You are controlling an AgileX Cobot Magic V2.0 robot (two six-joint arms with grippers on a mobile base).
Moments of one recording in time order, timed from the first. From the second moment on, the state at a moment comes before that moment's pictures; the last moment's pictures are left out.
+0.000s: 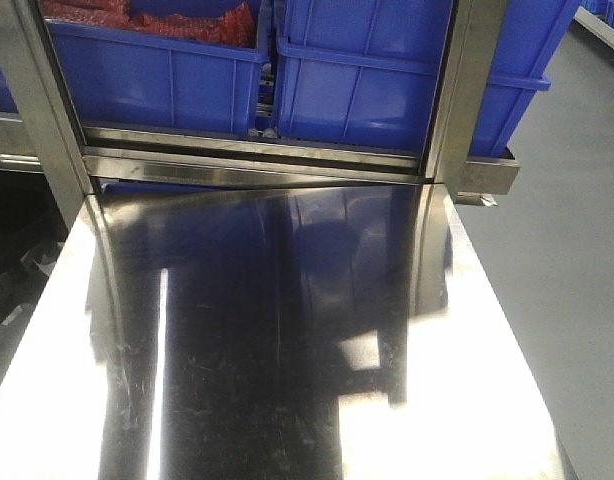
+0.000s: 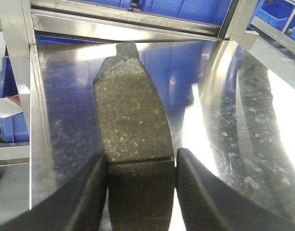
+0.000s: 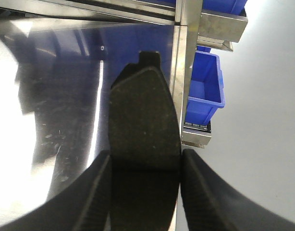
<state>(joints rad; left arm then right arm) -0.36 0.16 -0.42 0.05 0.74 -0.26 0.38 0.36 -0.50 -0.24 0.76 0.29</state>
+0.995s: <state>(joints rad) -0.36 0.16 -0.42 0.05 0.74 -0.26 0.38 0.36 -0.50 -0.24 0.76 0.29</state>
